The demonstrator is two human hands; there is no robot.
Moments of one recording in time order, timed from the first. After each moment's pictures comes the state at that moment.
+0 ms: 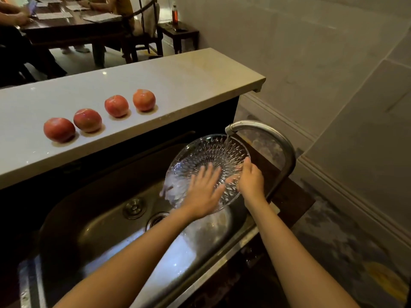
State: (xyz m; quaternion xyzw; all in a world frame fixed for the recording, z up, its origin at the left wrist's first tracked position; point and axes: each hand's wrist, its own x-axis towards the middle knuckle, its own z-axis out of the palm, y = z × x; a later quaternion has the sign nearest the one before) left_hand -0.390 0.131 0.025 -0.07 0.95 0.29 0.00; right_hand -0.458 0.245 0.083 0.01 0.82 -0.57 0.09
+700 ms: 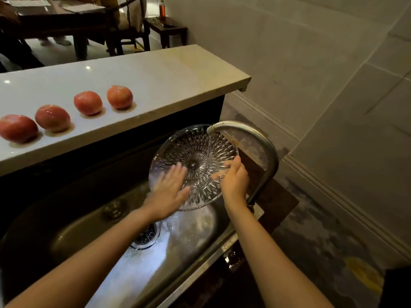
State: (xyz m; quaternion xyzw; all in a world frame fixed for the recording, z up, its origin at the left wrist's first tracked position) left_hand -0.380 0.085 0.016 -0.05 0.97 0.24 0.00; right_hand -0.458 0.237 0.084 0.05 0.79 -0.61 0.02
